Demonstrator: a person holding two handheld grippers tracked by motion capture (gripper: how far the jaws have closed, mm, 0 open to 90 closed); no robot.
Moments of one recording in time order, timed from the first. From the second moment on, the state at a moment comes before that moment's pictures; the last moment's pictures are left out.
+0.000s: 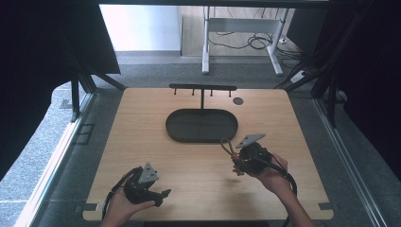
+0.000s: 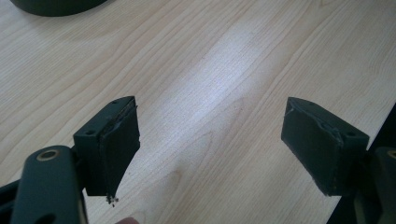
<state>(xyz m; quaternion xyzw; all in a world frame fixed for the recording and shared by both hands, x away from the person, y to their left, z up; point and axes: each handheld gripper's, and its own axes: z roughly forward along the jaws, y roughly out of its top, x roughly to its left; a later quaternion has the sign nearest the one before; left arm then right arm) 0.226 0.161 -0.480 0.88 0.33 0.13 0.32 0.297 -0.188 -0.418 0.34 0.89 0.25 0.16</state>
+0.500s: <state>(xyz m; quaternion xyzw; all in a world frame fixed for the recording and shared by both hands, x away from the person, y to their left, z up) 0.226 0.161 -0.480 0.88 0.33 0.13 0.32 0.313 -0.182 -0.401 0.33 0.89 0.26 0.17</state>
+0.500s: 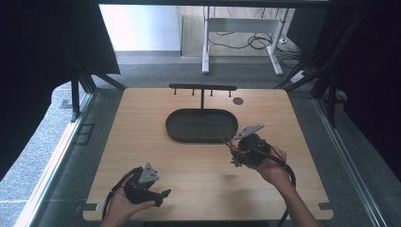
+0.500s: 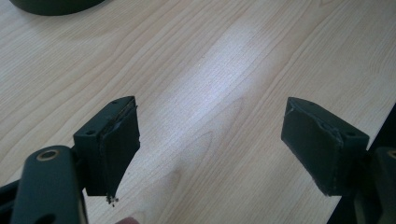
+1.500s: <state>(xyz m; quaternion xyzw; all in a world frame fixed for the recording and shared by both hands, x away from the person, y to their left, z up) 0.226 0.161 -0.480 0.88 0.33 0.13 0.32 0.342 -0.169 -0.385 0.32 0.90 0.26 0.15</state>
